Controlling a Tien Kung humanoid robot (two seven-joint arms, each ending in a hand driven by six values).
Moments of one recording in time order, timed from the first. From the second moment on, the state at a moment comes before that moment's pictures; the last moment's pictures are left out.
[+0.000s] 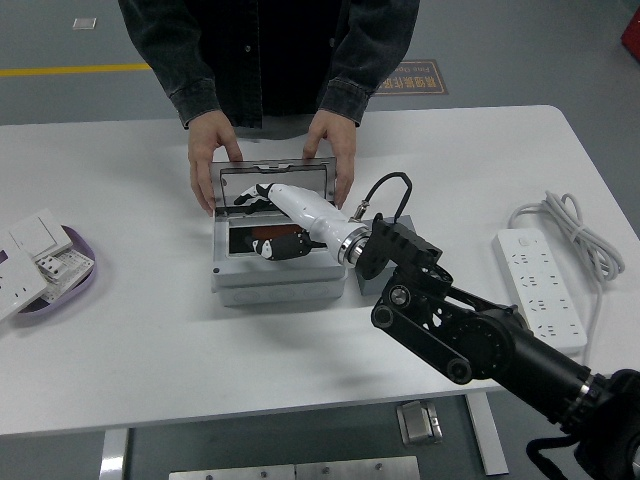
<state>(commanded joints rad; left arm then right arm) -0.03 0.11 -1.31 -0.18 1.34 -0.05 0.26 0.60 -0.01 0.74 1.17 -1.71 -0.07 -0.05</state>
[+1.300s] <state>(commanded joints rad) -0.02 0.12 -1.30 -0.18 1.32 -0.04 0.25 0.65 -0.28 0.65 1.35 -1.40 -0.14 -0.12</state>
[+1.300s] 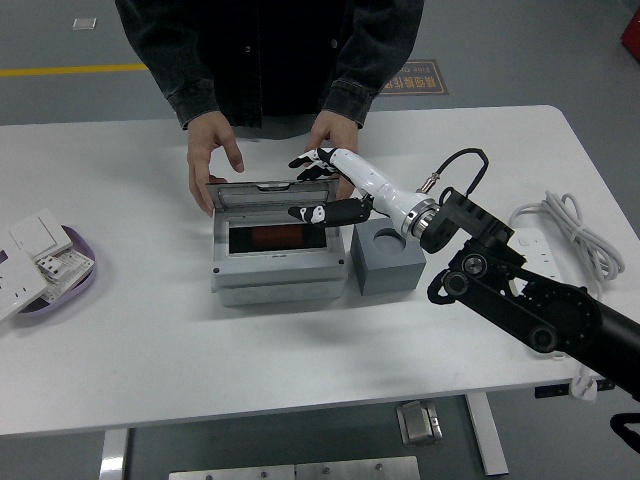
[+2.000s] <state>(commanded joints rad) -0.01 0.11 -1.29 -0.18 1.30 -0.04 0.25 0.43 -0.28 0.87 1.42 -1.37 -0.17 -0.03</state>
